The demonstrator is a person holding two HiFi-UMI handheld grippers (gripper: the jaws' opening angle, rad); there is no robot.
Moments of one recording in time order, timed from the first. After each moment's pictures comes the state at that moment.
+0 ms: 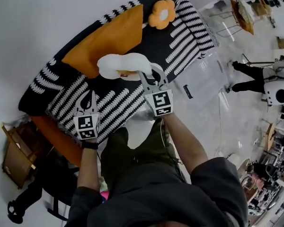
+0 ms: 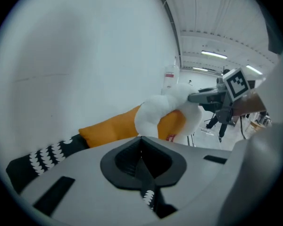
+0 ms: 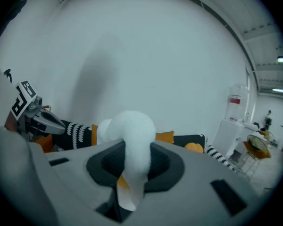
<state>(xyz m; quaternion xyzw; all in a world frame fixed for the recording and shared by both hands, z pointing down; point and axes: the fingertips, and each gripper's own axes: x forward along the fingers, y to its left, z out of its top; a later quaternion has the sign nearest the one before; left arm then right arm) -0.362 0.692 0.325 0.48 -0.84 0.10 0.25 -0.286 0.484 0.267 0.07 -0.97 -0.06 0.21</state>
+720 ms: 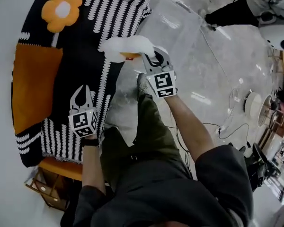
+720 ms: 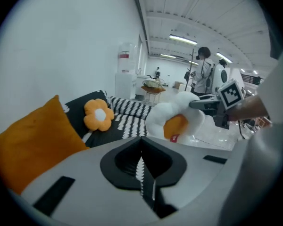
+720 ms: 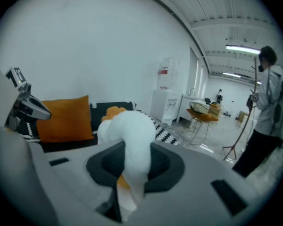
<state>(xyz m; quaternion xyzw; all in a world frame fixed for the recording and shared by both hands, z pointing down) -0.132 0.308 0.400 0.63 -0.71 0.17 0.27 0.057 0.110 0.386 0.31 -0.91 0.02 0.26</state>
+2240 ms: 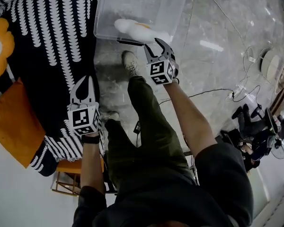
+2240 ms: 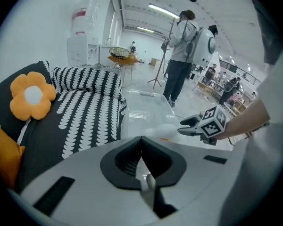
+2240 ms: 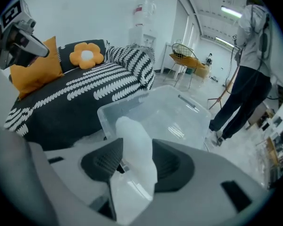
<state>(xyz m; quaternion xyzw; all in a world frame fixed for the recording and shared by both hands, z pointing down) 0.061 0.142 0.586 0.71 -0.55 0.28 0.35 0.304 0.054 0.718 0.36 -0.79 0.14 0.48</state>
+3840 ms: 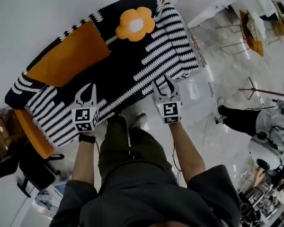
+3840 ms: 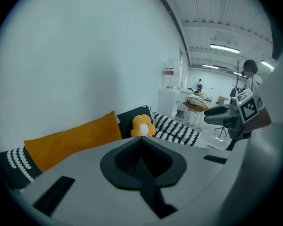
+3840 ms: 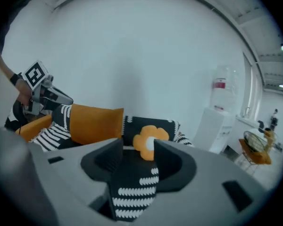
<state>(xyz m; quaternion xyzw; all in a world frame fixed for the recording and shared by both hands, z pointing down) -0.254 0.346 0.287 0.41 -0.87 0.10 0.26 -0.127 0.100 0.300 0.02 -0.97 -0.06 0.25</state>
